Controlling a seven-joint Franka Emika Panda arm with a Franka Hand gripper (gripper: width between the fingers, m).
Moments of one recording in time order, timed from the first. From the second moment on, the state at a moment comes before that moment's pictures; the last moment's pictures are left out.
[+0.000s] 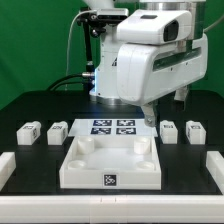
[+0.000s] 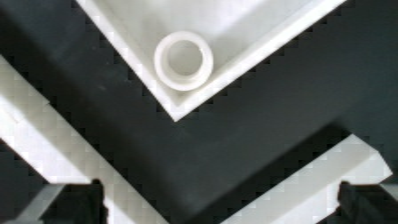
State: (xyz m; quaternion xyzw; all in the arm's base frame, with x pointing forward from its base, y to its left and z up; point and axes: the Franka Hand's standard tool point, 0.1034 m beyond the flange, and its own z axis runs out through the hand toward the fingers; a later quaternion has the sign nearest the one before) arm 0.566 0.056 0.114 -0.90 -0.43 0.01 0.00
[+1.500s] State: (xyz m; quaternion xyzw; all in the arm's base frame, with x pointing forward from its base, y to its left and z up) arm 0.433 -0.023 0.034 -0.64 -0.77 0.00 0.02
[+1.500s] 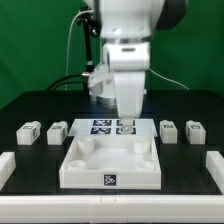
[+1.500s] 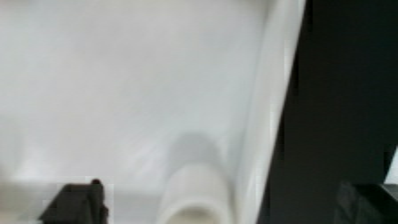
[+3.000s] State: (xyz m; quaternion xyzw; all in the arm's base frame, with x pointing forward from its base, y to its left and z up) arm 0.422 -0.031 0.006 -0.67 -0.74 0.01 0.03
